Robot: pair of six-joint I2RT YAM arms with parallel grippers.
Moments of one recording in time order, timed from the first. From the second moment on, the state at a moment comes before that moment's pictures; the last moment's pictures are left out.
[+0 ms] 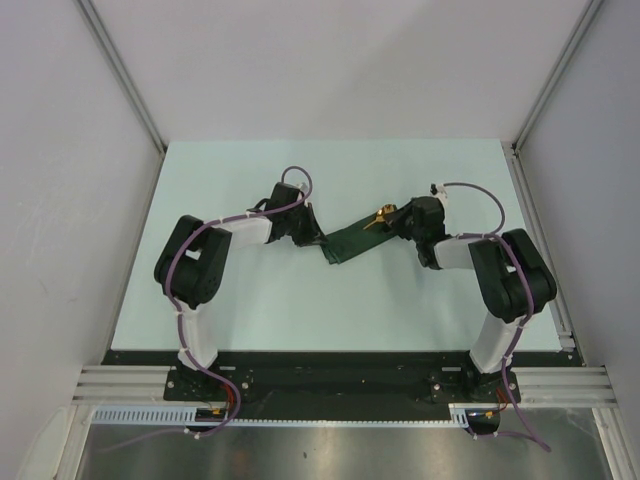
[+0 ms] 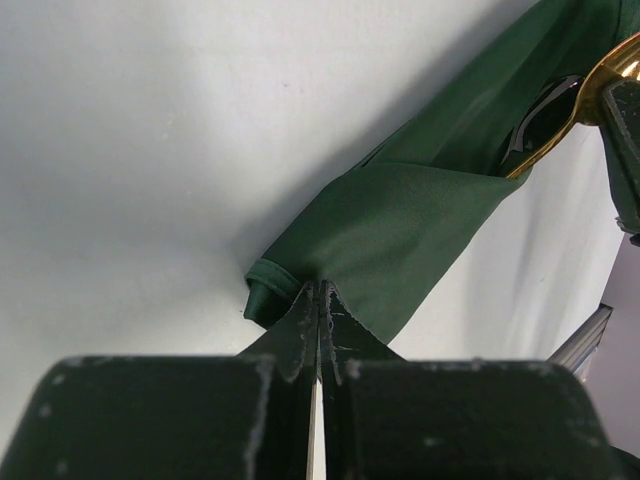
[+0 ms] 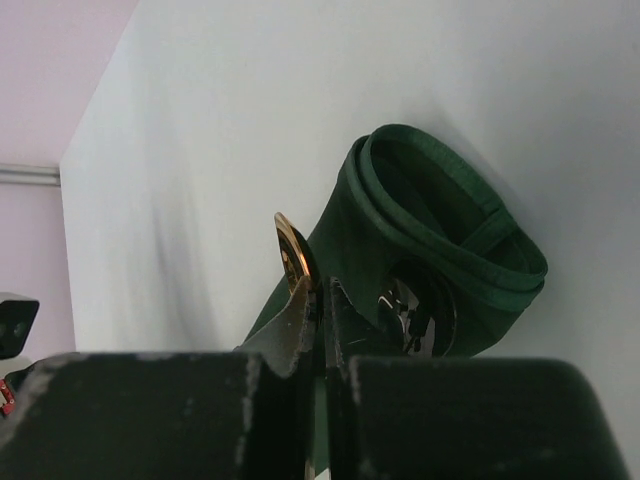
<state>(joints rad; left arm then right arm) -0.44 1.95 1.16 -0.06 0.37 -0.71 0.32 1.79 0.80 0.55 0.04 0.95</state>
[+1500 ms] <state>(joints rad) -0.44 1.89 1.16 -0.07 0.36 -0.70 0.33 1.67 0.92 0.12 0.06 0.82</state>
